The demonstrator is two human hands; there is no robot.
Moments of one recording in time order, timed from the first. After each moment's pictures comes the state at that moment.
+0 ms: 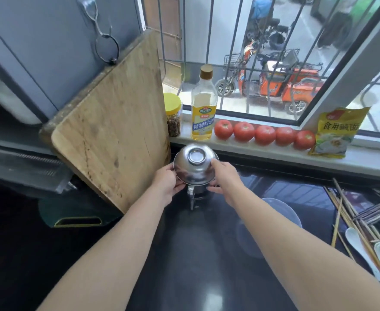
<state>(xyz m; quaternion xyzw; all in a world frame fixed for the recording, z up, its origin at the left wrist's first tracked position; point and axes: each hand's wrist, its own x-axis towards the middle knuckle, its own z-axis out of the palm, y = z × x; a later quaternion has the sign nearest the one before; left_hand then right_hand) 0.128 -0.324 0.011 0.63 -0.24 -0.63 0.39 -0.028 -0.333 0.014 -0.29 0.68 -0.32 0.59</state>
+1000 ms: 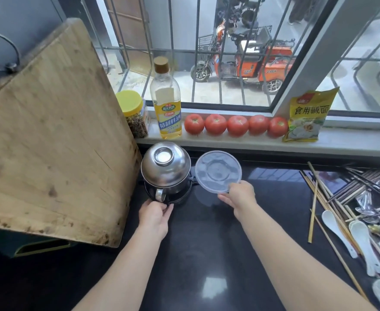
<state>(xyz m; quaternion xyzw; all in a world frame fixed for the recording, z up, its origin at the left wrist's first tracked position) 0.086 -0.303 -0.071 0.63 0.04 -0.60 0.49 -0.128 -0.318 -0.058 -0.09 0.73 -0.43 0.52</state>
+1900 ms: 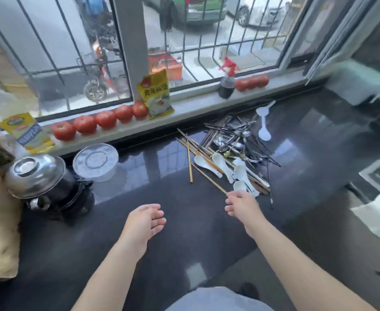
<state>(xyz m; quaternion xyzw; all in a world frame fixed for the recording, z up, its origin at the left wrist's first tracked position) -0.080 -0.119 -0.006 0.59 -0.36 -0.71 0.18 -0.318 0.011 -0.006 -0.06 0.81 -0.45 0.37</state>
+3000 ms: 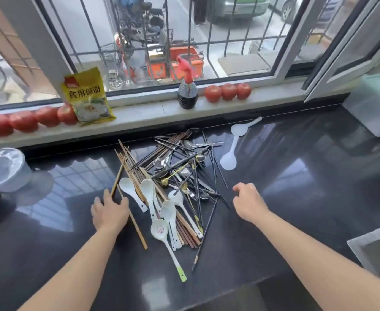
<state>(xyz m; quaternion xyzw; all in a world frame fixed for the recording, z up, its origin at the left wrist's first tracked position) -0.369 -0.131 -0.097 0.76 -0.56 -0.31 0.08 -0.715 0.004 -0.063 -0.40 0.87 -0.06 0.27</state>
